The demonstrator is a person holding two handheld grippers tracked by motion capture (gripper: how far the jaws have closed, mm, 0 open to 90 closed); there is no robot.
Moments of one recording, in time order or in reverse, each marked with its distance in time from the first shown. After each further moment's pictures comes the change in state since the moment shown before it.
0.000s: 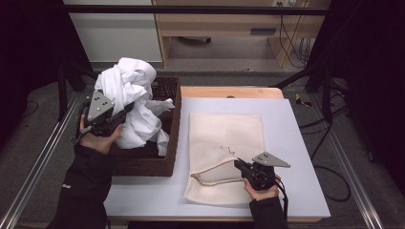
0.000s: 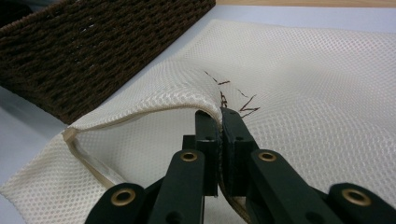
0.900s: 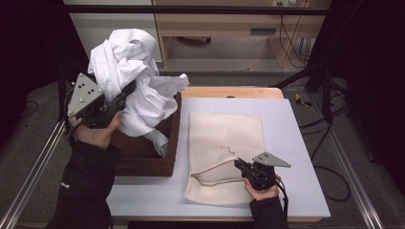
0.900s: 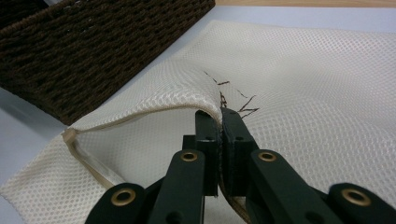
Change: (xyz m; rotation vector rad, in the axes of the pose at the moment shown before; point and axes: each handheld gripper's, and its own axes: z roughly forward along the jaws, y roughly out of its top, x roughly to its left) left arm -0.019 0.066 -0.034 -0.244 -0.023 0.000; right arm -0.001 0.000 0.000 -0.001 0.000 0.003
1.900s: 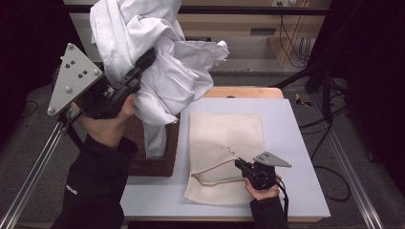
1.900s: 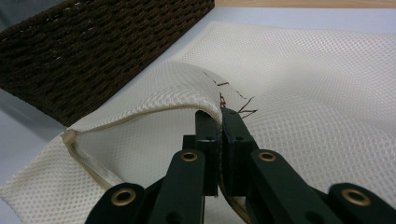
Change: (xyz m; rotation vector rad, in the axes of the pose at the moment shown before) left arm -0.054 0.098 -0.017 -0.269 -0.086 0.034; right arm -0.001 0.000 0.000 -0.003 0.004 0.007
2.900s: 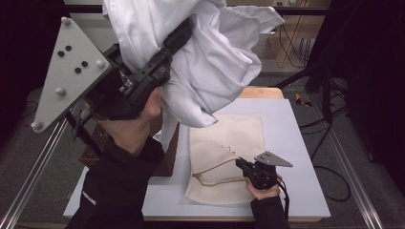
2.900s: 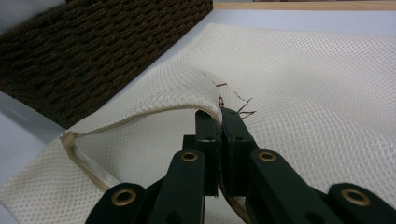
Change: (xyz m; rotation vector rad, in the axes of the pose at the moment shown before) left arm -0.054 0.072 0.008 -0.225 -0.103 -0.010; right arm -0.003 0.001 -0.001 -0.011 -0.001 -0.002
